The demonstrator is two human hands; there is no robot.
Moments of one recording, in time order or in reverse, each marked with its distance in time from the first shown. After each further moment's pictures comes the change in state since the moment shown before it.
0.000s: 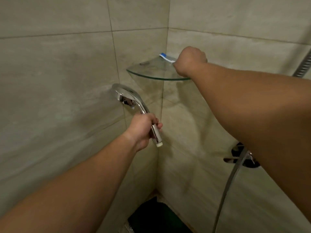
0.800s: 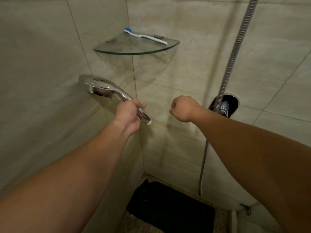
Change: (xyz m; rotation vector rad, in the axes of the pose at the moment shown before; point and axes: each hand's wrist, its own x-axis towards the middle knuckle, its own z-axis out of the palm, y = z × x) left_hand 0.025 -0.021 -0.017 -0.162 -0.084 -0.063; right_hand -0.177 0.086 0.096 -0.062 -0.376 0.119
